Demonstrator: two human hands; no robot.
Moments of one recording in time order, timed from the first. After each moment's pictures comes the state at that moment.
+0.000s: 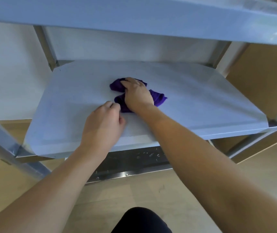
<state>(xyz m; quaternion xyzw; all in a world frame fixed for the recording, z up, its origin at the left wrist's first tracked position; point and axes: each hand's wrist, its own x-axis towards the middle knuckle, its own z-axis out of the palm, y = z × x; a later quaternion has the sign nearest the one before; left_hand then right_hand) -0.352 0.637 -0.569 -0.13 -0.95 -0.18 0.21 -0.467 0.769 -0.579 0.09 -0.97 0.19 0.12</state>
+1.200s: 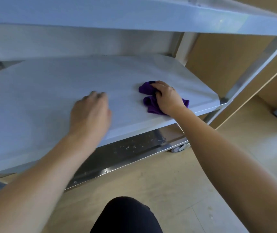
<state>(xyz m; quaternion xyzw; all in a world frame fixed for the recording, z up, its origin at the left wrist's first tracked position) -0.337 0.695 -0.538 -0.17 -0.96 -0.12 0.17 -0.369 0.950 -0.564 -0.06 -0.98 0.17 0.13</state>
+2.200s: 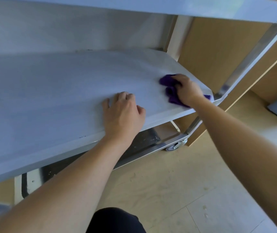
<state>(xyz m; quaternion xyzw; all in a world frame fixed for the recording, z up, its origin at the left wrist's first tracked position) -0.336 0.809 -0.576 -0.17 -0.95 -0.23 0.15 -0.361 1.046 -0.551 -0.14 -0.97 0.15 0.13</state>
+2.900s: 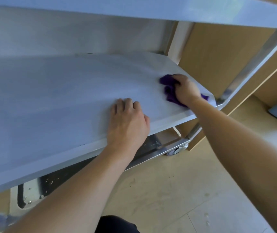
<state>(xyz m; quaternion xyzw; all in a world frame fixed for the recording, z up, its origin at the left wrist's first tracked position) -0.329 0.821 -0.579 -0.22 -0.95 -0.15 0.16 -0.394 1.064 -0.562 -0.14 -0.96 0.20 0.15</state>
